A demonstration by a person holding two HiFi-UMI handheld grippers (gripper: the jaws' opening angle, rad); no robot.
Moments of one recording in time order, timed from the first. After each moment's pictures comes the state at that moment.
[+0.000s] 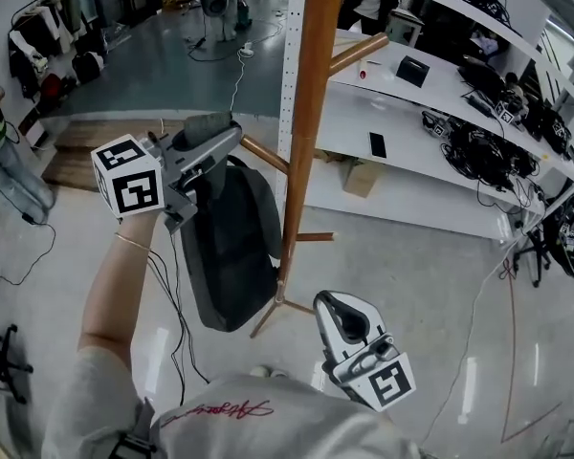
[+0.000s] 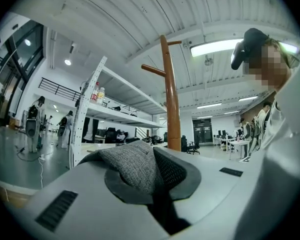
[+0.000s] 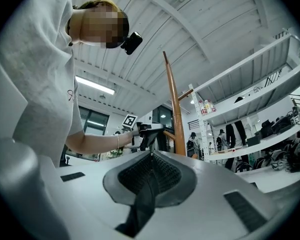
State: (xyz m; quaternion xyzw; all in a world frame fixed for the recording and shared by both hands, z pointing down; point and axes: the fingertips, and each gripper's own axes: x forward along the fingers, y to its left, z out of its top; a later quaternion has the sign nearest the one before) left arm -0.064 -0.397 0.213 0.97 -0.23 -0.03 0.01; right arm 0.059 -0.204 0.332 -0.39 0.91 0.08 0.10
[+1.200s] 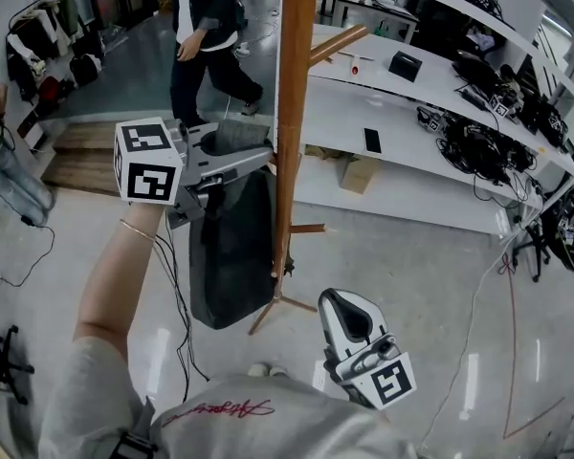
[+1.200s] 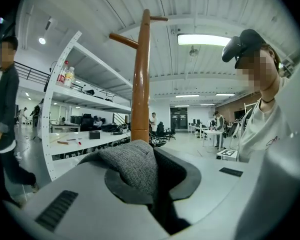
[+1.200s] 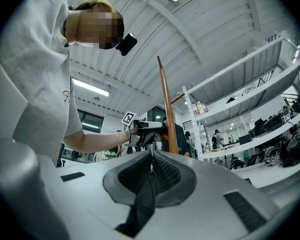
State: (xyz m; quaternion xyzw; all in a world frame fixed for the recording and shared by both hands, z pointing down) left arm 0.005 -0.354 0.227 0.99 -0.10 0.06 0.01; right arm 0.085 -0.191 0.341 -0.41 0.90 0.06 0.11
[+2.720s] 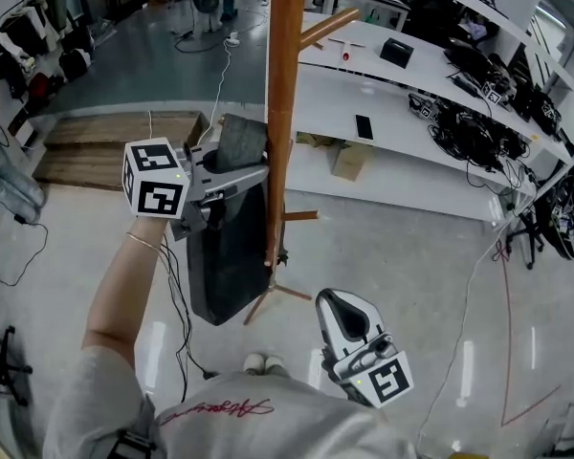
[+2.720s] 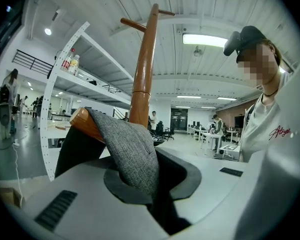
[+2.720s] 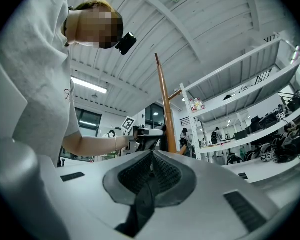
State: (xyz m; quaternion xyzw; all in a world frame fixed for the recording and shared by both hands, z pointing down) left arm 0.015 -0.346 0.282 0.99 -0.09 0.07 0.05; right arm 0.092 -0.175 0.354 -0.42 0.90 0.04 0.09
